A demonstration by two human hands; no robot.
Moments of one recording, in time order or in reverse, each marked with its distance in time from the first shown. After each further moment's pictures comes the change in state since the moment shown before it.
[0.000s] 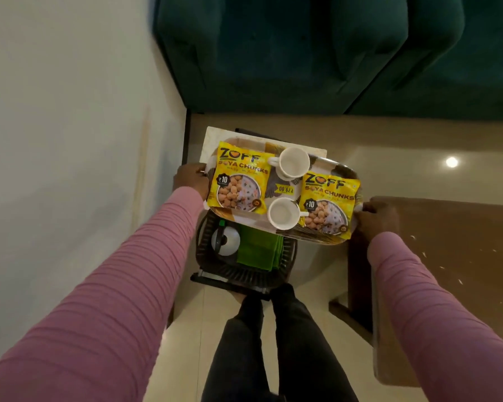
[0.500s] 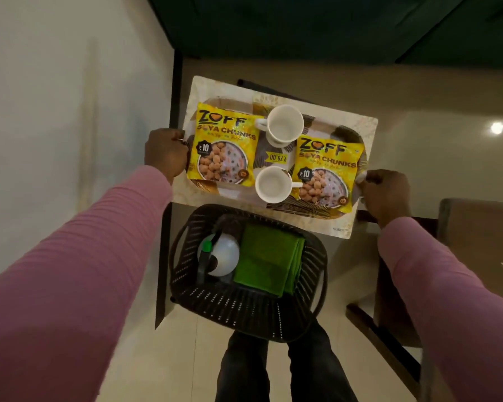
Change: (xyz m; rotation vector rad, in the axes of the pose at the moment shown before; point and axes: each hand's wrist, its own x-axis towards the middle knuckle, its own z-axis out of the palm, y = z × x) left_hand 0.203 -0.102 0.086 -0.121 -0.027 -0.104; right_hand 0.146 0.001 0.155 0.009 -0.076 -0.065
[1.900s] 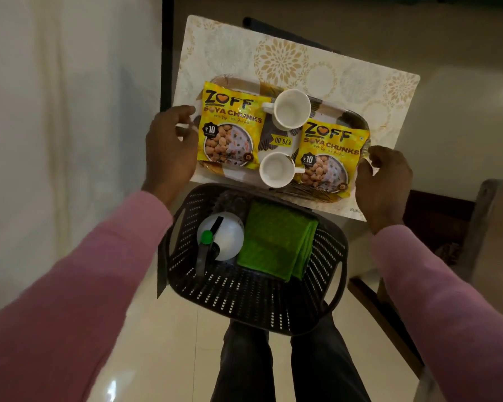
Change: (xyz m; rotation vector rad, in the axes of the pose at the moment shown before) left_hand -0.046 -0.022 0.026 0.120 0.125 0.258; right_hand -0.023 0.009 0.053 -0.223 0.148 -0.274
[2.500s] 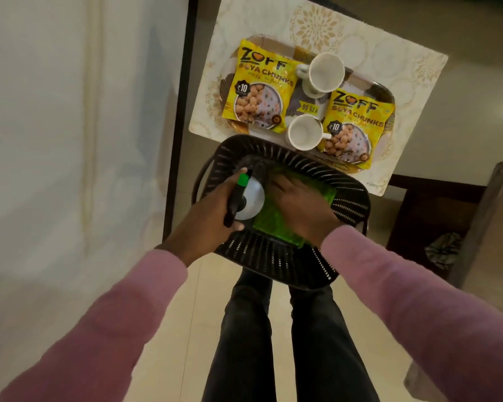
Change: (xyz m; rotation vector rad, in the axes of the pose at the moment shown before) left_hand -0.158 -0.059 -0.023 0.114 -0.640 0.048; right_hand -0.129 -0.044 0.058 -0.483 -0.684 -0.840
